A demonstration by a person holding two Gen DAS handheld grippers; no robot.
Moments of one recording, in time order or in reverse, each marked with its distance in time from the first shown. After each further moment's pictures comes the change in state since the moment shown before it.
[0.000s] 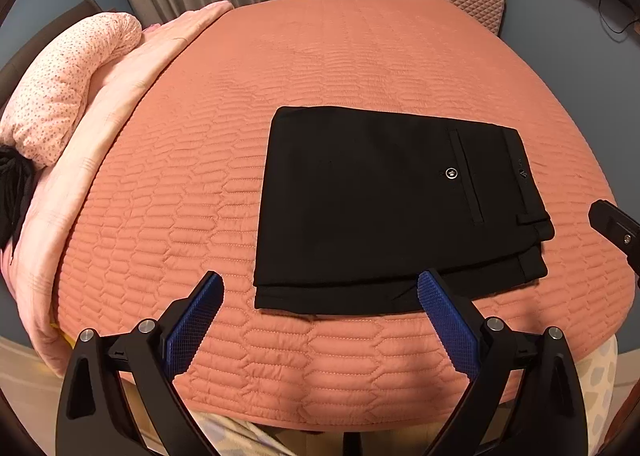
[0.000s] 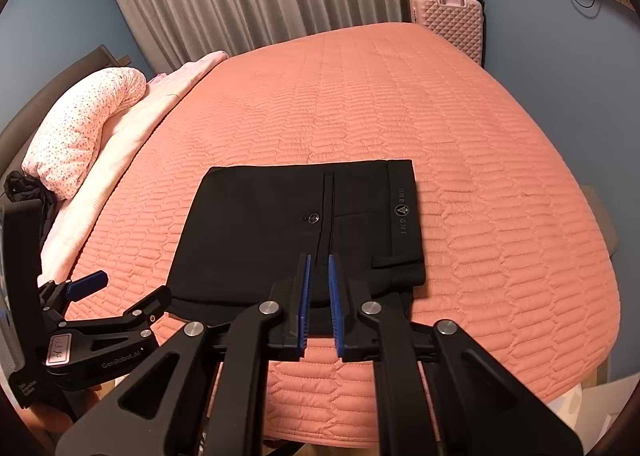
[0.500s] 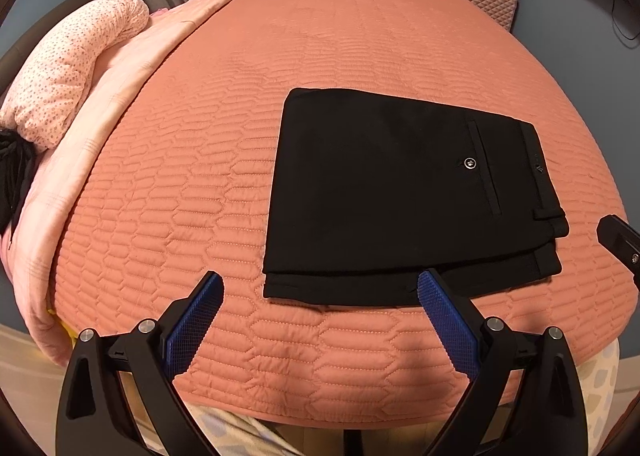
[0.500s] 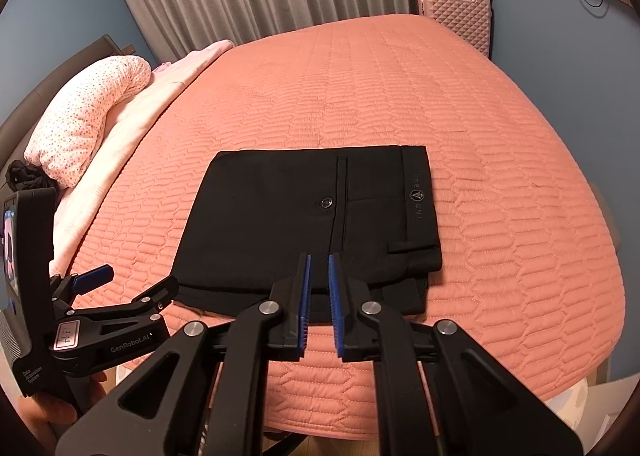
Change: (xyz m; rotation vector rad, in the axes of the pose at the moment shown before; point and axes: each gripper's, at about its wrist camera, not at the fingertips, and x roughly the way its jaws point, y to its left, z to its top) left arm 0.013 0.013 -0.007 -0.029 0.038 0.007; right arm 0.003 0.012 -0.010 -0.023 0.032 0.001
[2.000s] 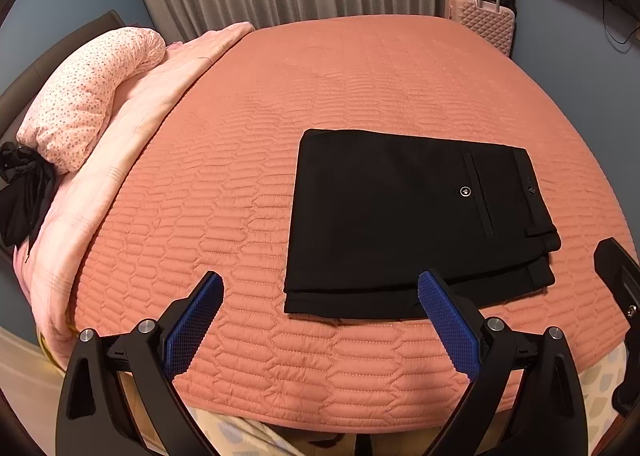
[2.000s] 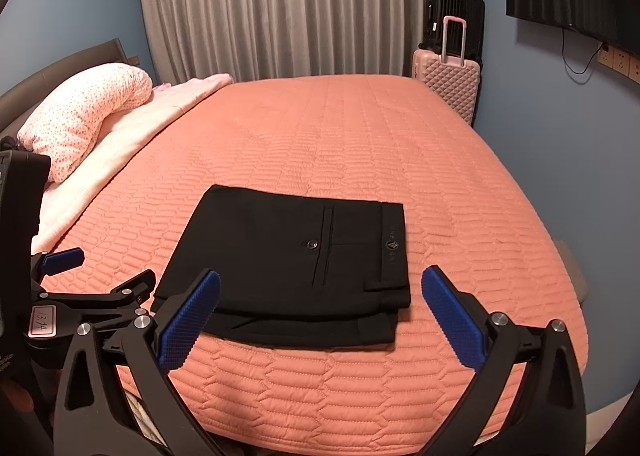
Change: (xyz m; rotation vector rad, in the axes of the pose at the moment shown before) left arm -0.040 -0.001 -0.006 0.017 -0.129 0.051; right arm -0.034 0.018 -0.008 -0.125 -0.186 -0.107
